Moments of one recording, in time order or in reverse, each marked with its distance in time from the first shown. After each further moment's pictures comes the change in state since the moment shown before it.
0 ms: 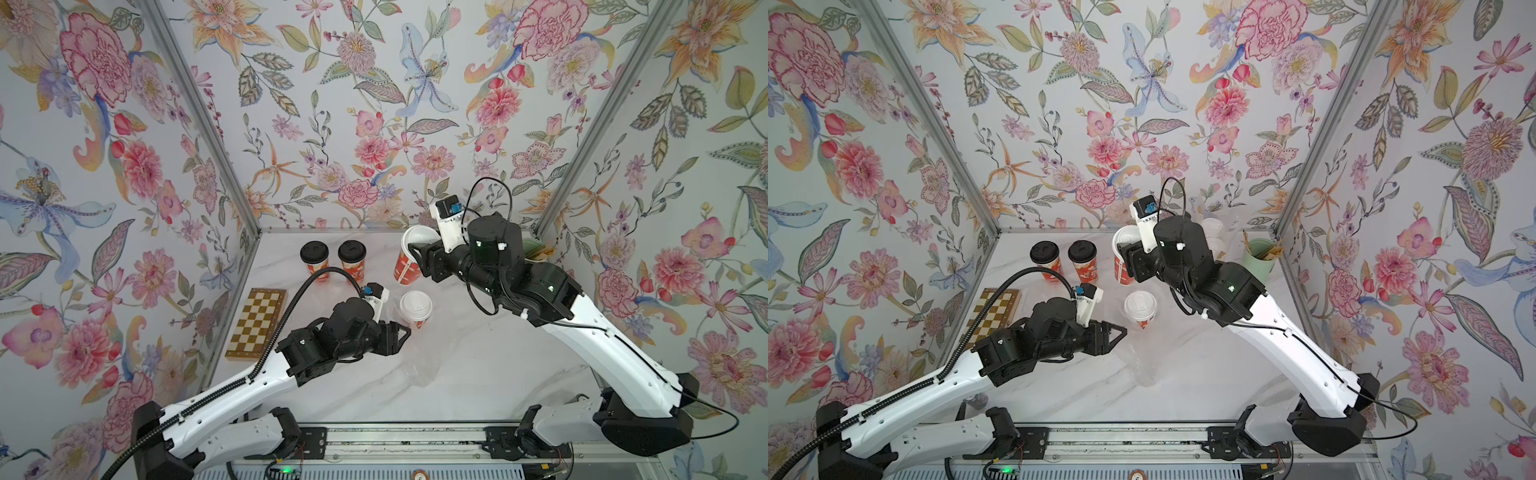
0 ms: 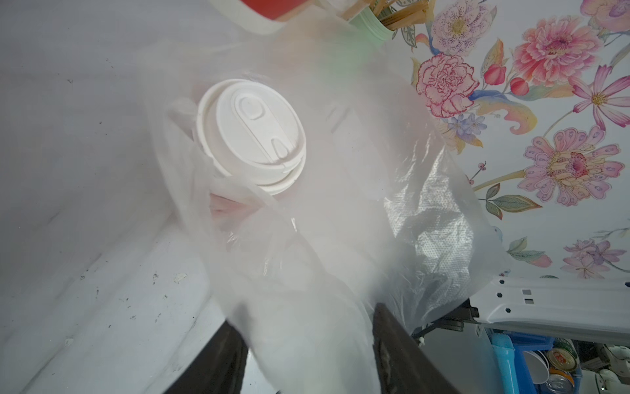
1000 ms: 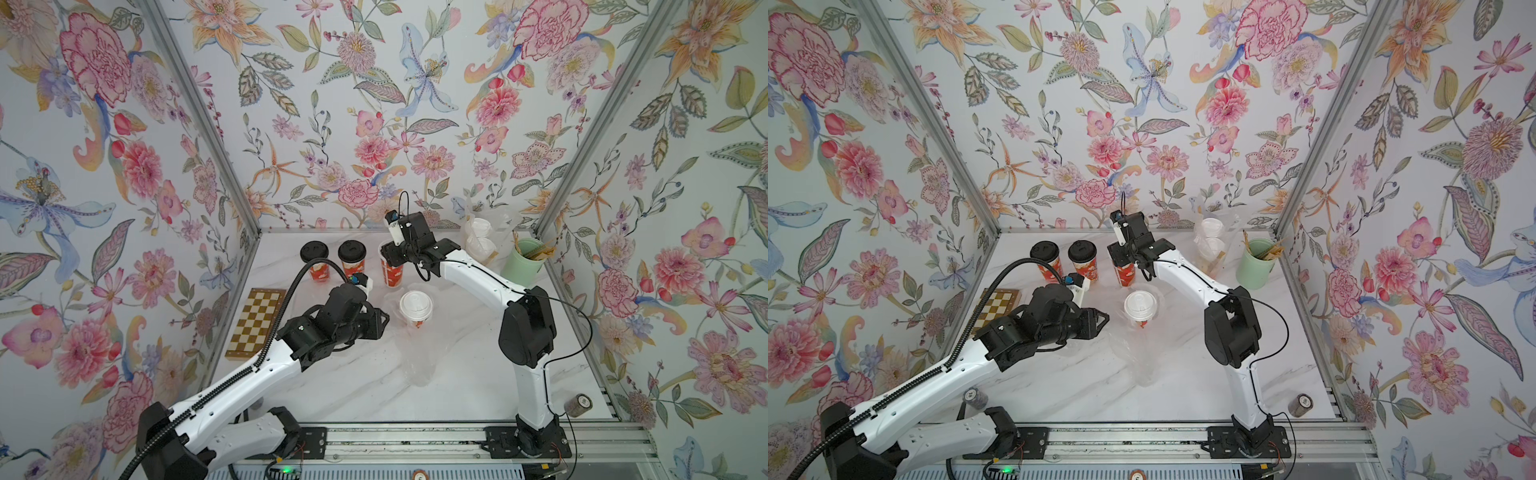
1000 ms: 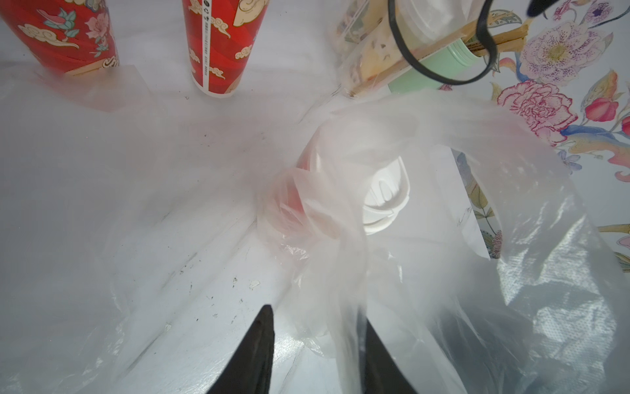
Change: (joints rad) left arm 0.184 0.048 0.029 -0.090 -0.029 0.068; right arm -0.252 0.703 0.146 0.278 -0.198 -0.138
